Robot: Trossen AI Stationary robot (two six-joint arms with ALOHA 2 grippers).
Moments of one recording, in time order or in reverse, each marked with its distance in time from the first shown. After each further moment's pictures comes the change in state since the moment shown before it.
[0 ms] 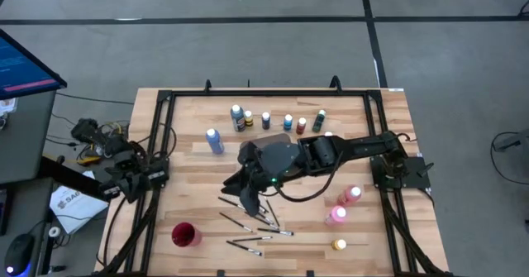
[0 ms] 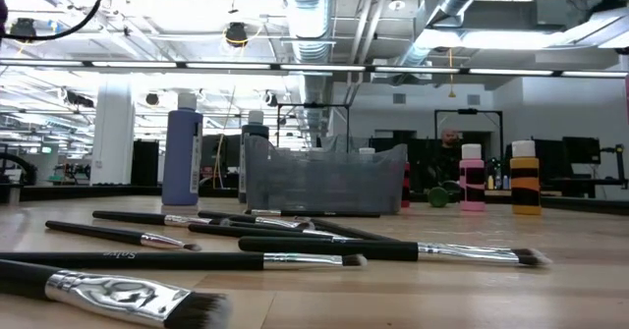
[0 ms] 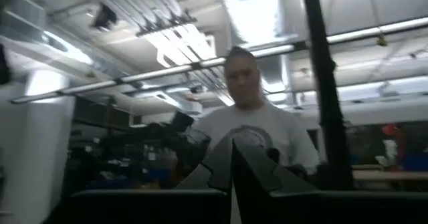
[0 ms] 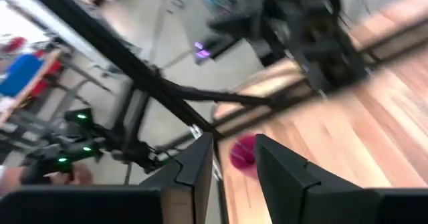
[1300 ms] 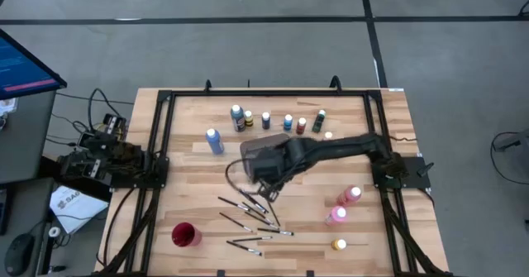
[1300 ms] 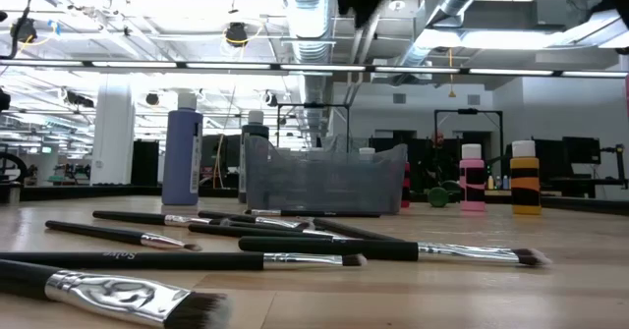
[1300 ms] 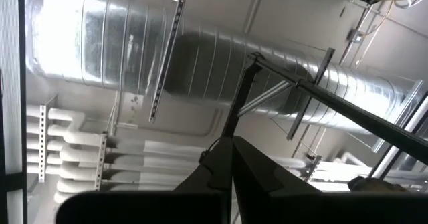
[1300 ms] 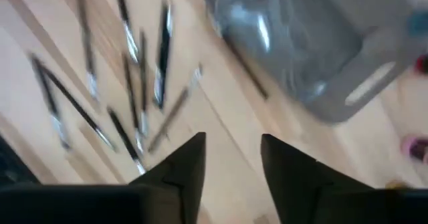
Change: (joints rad) left arm 0.477 -0.124 -0.001 0.641 -0.348 0.154; right arm -0.071 0.150 -0.020 -0.853 0.015 0.054
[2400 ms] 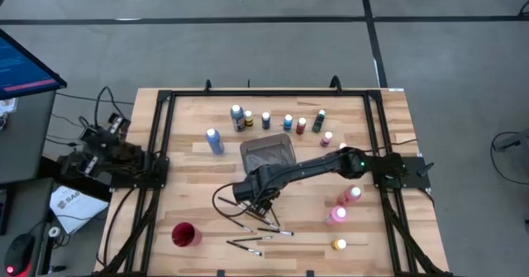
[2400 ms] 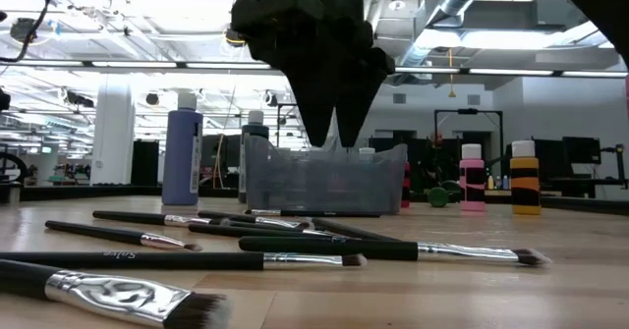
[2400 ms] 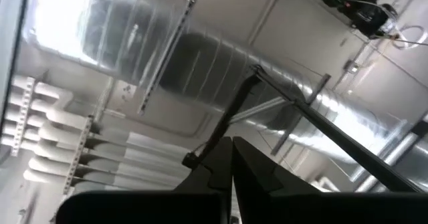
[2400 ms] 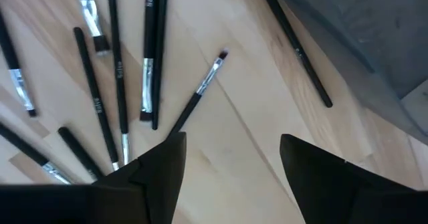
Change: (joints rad) left arm -0.001 -0.006 0.001 0.003 -0.018 -0.179; right arm 0.023 0.265 0.001 0.094 -0.050 0.027
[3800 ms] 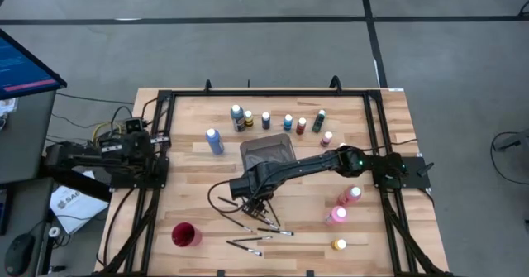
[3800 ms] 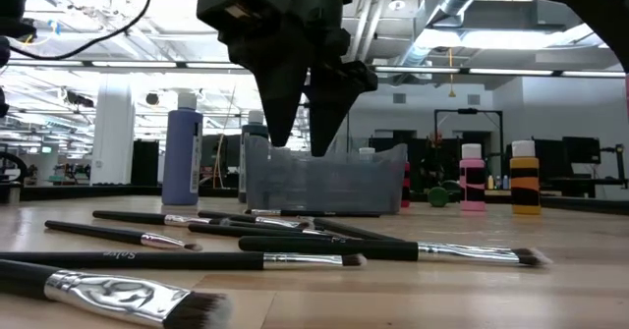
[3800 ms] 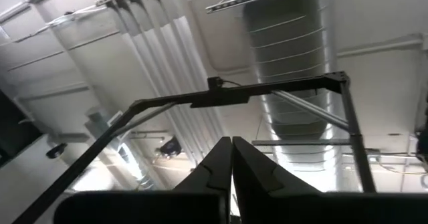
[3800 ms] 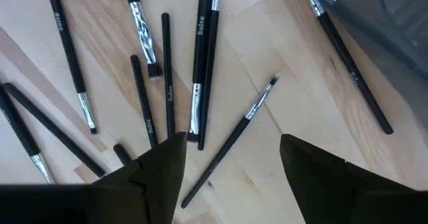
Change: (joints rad) left arm -0.003 0.367 -0.001 -0.029 -0.041 -0.760; right arm -0.032 0.013 0.000 0.124 -0.104 0.009
